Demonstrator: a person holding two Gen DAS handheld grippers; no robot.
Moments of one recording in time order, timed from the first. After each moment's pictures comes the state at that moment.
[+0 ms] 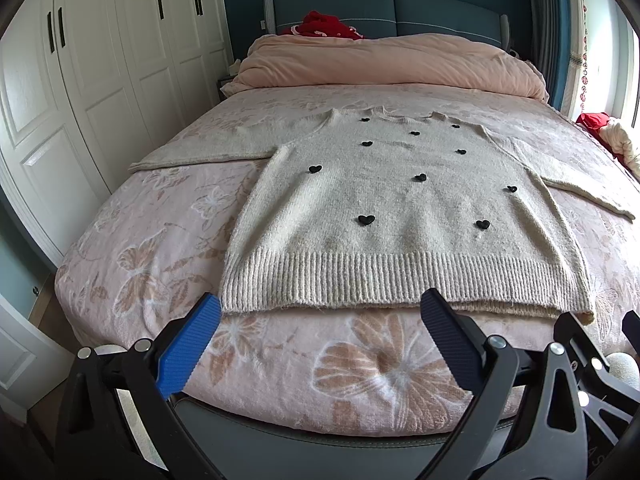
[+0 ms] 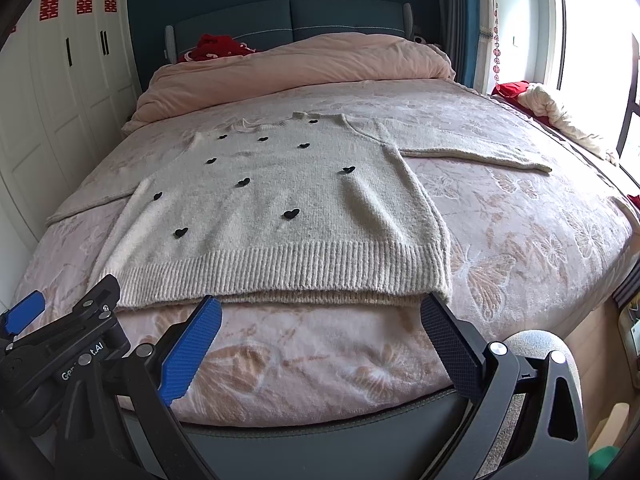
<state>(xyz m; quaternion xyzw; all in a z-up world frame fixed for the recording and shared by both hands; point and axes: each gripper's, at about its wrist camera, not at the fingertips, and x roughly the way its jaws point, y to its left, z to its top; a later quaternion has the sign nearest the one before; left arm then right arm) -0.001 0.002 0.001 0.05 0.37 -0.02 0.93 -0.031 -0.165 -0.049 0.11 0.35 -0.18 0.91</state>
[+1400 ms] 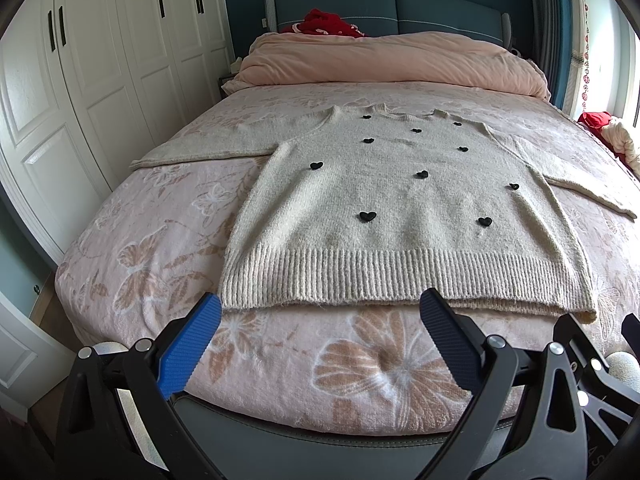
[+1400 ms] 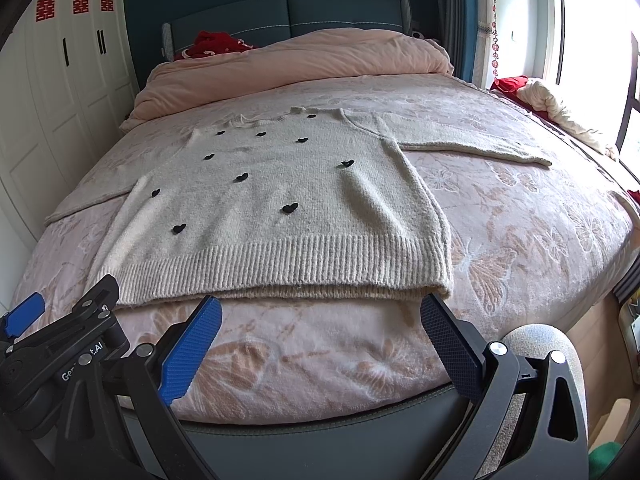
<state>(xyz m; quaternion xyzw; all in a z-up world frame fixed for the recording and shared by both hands) 0.000 0.002 -0.003 0.06 0.37 -0.02 0.93 -0.031 -0.167 -0.053 0.11 0.36 -0.18 0.91</state>
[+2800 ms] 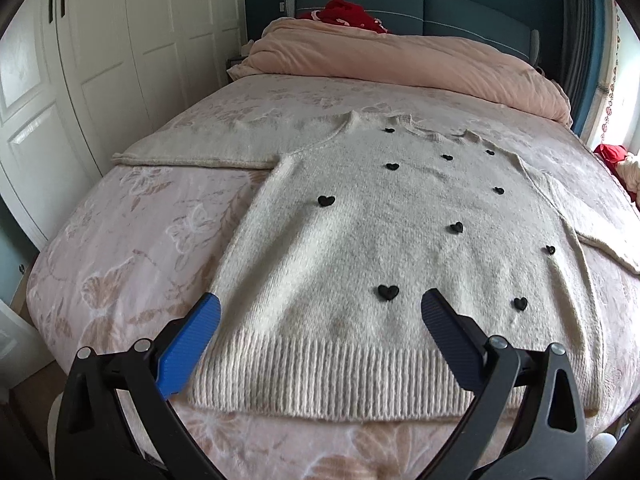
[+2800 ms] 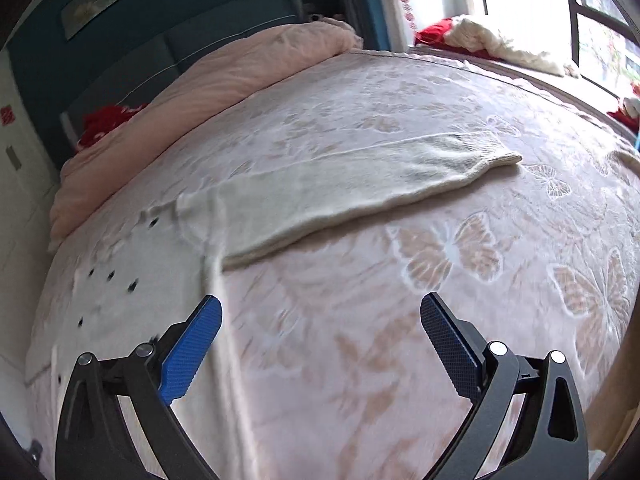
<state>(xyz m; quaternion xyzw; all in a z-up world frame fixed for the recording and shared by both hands) 0.110 0.006 -0.010 0.01 0.39 0.00 0.92 0.083 -0.527 -0.072 0.29 0.32 -0.29 0.85</state>
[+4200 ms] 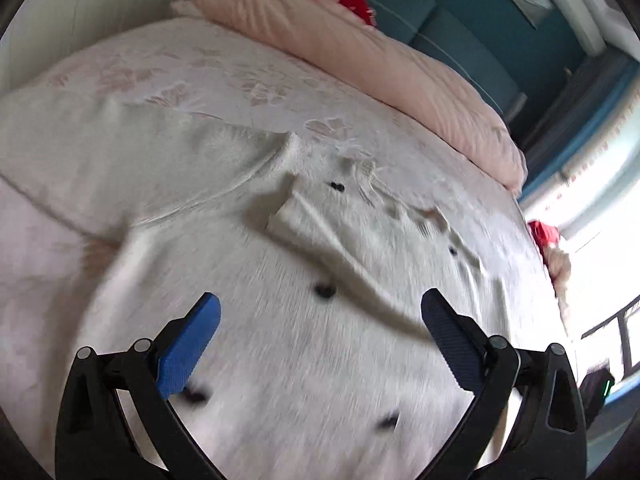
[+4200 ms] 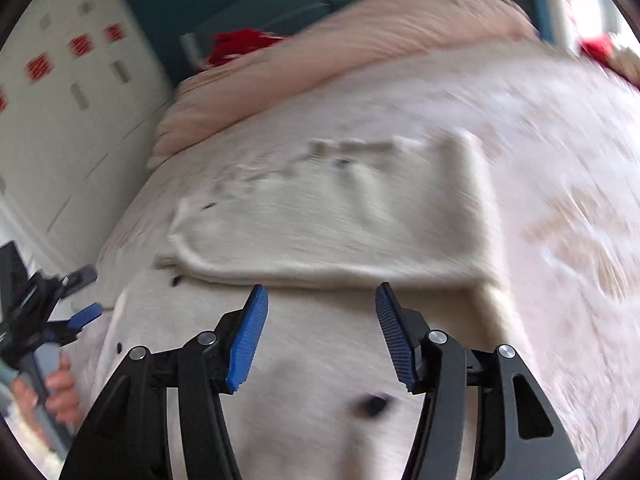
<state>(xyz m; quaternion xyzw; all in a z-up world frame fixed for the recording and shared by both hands) 0.357 -0.002 -0.042 -0.22 0.44 -0.14 0.86 0.258 -0.387 -0.084 0.27 0.38 -0.04 0.88</state>
